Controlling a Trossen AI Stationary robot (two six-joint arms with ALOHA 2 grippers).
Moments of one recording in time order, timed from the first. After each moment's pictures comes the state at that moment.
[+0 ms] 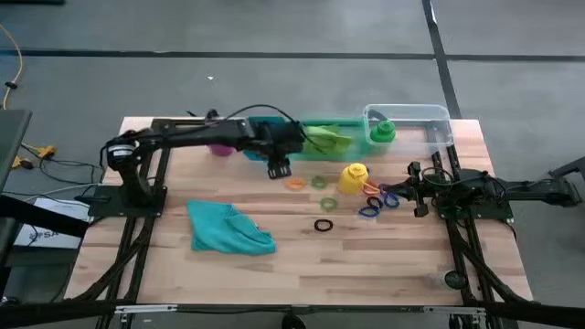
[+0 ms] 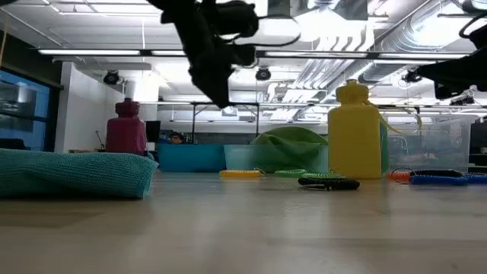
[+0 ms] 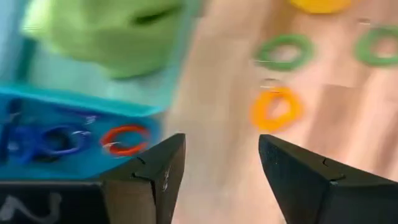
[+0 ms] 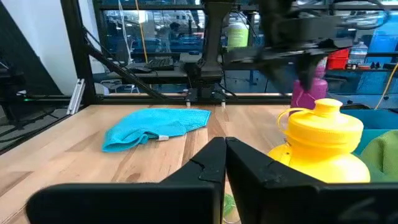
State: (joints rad) left arm 0.25 1.78 1.66 -0.99 -0.10 0.06; right arm 0.00 0.02 0.01 0.01 0.00 0.00
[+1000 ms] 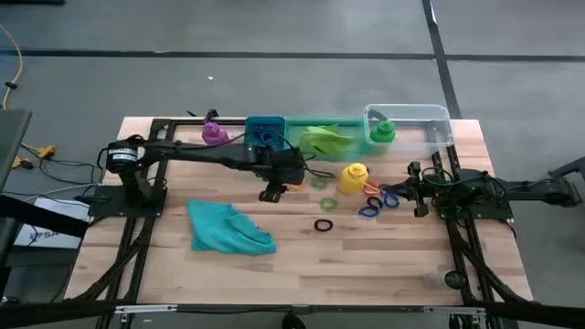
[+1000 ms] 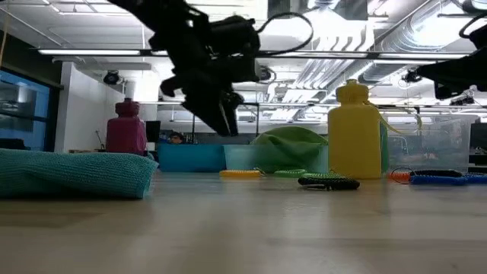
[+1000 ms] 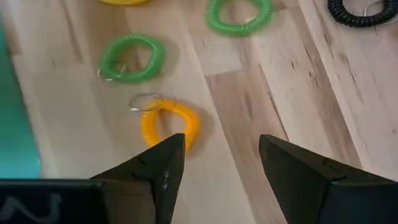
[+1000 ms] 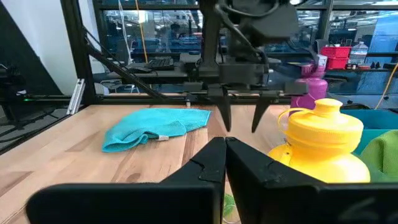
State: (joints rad) left arm 0.16 1.78 1.34 -0.62 0.11 0.41; right arm 0.00 0.02 0.01 0.01 0.00 0.00
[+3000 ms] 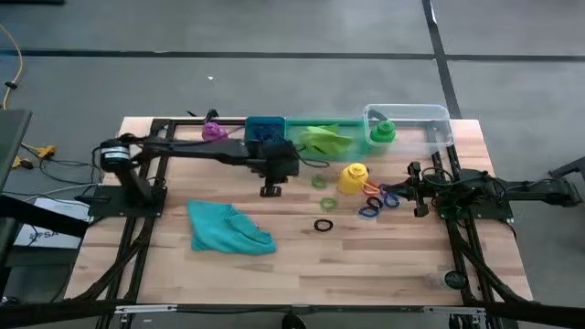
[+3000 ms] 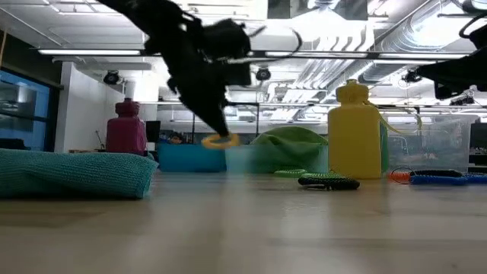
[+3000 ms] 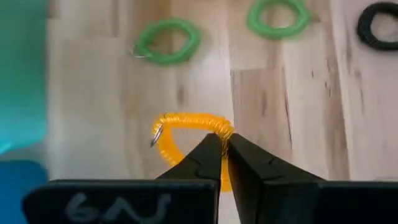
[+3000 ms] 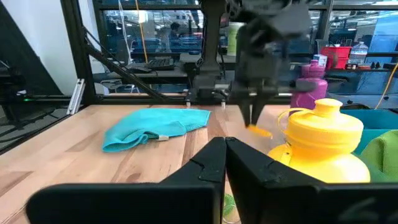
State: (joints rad) left arm 0.22 1.73 1.31 -0.62 0.13 0.23; right arm 0.00 0.02 0.01 0.01 0.00 0.00
